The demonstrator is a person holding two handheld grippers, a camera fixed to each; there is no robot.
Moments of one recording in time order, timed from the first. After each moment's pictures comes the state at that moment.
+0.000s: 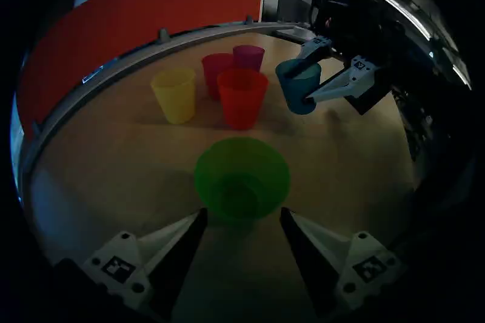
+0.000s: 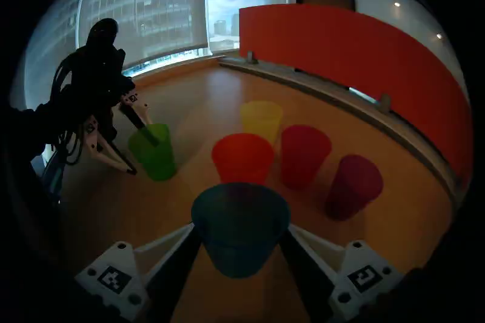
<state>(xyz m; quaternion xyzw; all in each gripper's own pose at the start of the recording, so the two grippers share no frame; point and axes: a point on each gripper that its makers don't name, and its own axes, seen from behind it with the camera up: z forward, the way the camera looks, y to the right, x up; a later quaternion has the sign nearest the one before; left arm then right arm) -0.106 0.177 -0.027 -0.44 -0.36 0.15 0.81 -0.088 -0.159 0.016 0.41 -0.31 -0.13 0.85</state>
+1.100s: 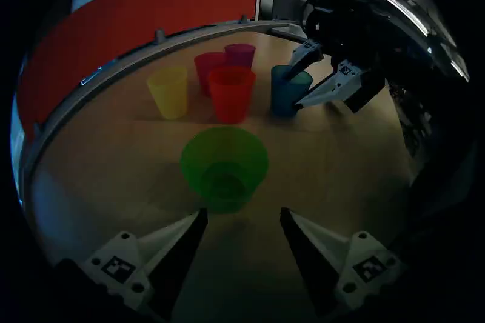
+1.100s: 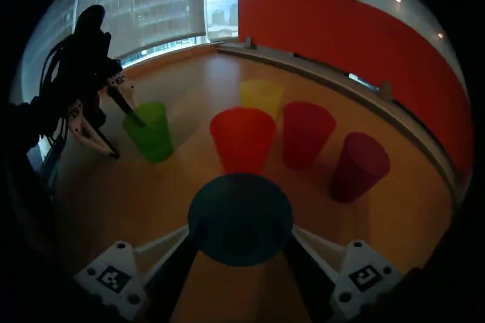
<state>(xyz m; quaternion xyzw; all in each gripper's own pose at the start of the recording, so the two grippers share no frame) -0.102 0.173 -0.049 -0.44 -0.35 0.16 0.81 -0.112 -0.148 0.004 0.40 -0.33 -0.15 0.84</state>
